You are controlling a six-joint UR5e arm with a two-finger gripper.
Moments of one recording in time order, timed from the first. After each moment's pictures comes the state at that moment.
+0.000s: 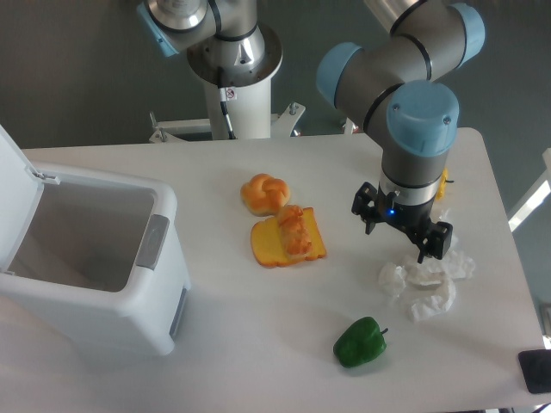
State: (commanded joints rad) arm 2.62 -1.98 -1.41 -1.19 1.60 1.27
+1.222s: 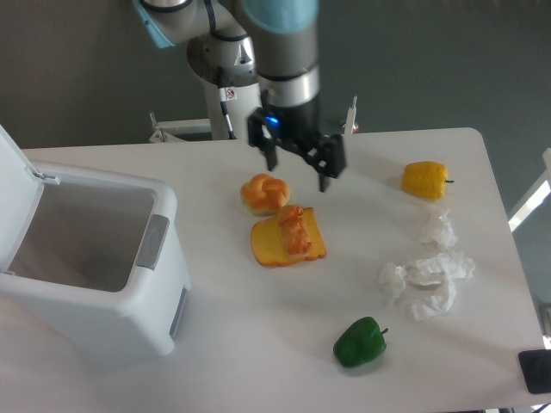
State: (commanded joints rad) arm 2.31 -1.50 -1.70 -1.29 1.60 0.92
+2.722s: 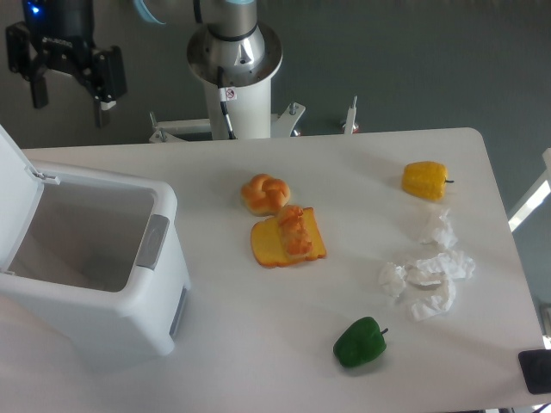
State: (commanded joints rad) arm 1.94 -1.49 -1.55 -1.21 1.45 0.27
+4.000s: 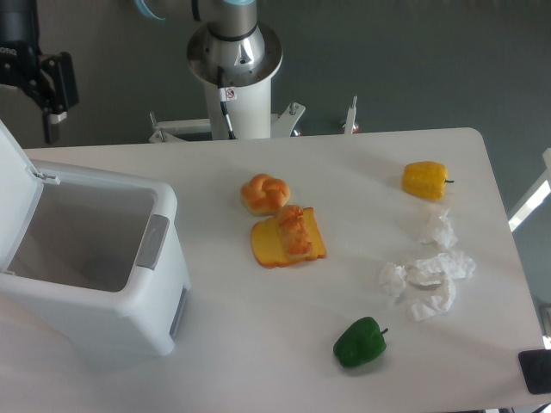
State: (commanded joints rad) arm 1.96 -1.58 -1.45 -1.12 1.52 0.07
